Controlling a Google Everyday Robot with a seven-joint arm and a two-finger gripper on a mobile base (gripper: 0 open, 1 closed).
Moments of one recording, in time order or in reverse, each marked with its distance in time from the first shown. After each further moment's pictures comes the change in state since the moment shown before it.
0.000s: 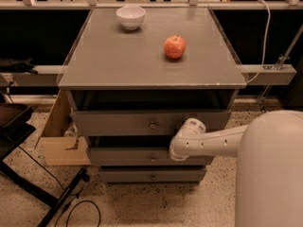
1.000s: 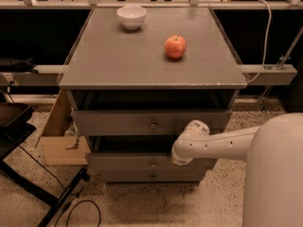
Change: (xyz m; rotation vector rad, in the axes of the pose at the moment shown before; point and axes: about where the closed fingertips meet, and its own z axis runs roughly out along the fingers) arm 0.018 0.021 -0.012 -0.047 0.023 0.008
